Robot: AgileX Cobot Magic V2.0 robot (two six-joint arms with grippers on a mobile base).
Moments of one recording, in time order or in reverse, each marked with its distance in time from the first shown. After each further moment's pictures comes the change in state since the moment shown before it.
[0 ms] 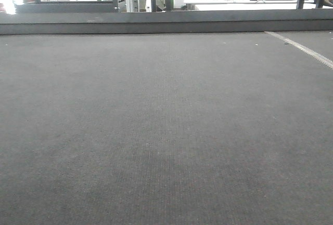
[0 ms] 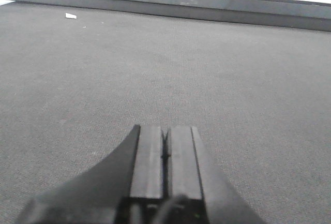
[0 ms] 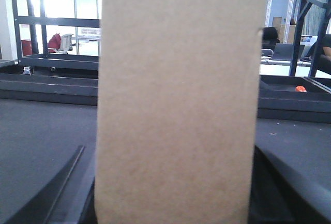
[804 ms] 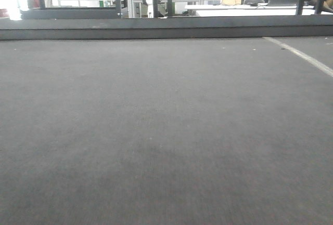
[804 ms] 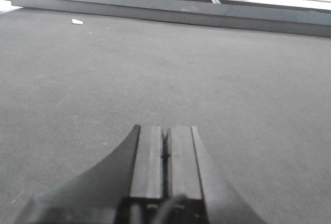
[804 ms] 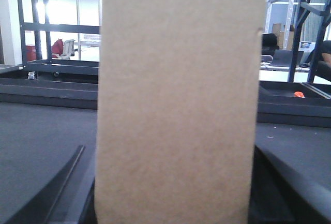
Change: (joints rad) left arm 0.000 0.000 0.000 0.000 0.000 0.000; right arm 0.000 0.000 0.002 0.000 -0.002 -0.002
